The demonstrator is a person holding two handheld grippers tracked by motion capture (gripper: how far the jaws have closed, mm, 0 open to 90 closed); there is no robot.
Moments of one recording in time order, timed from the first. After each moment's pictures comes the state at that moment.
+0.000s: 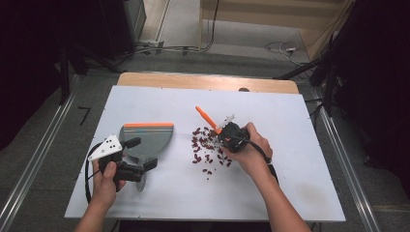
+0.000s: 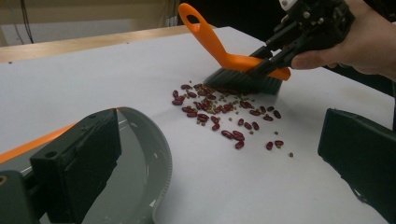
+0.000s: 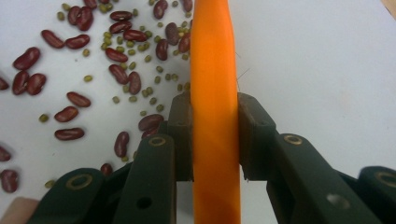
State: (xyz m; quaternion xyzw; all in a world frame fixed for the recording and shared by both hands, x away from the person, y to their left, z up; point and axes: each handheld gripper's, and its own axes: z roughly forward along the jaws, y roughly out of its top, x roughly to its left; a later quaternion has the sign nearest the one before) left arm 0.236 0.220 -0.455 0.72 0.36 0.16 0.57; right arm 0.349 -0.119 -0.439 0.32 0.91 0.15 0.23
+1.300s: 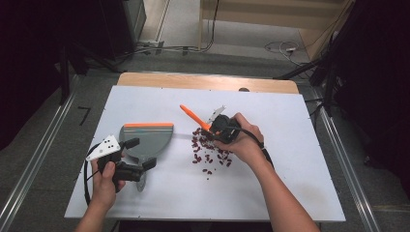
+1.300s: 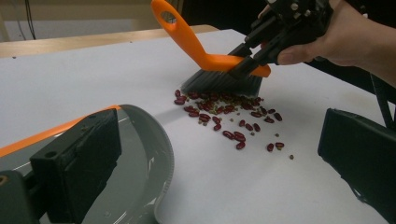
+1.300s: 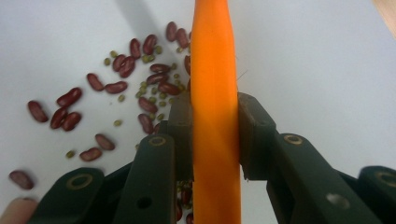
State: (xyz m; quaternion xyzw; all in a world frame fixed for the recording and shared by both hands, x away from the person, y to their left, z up) left arm 0.236 0.220 -0.458 0.71 0.37 0.15 0.57; right arm 0.376 -0.097 -0.434 0.23 0.94 0.18 0.19
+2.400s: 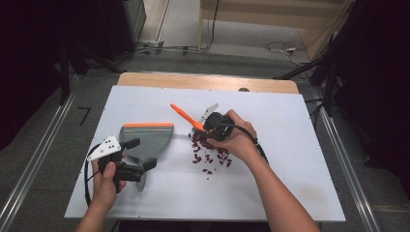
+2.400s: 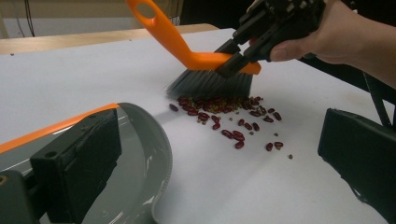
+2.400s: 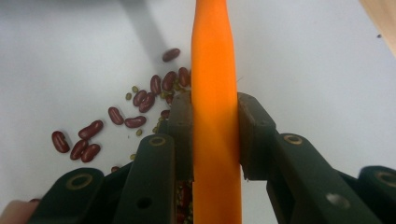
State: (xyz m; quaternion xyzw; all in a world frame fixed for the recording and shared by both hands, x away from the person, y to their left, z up) left arm 0.235 0.220 -0.459 0.71 0.38 0.15 0.57; right arm 0.383 -0.081 -0.428 0.19 0.94 0.22 0.18
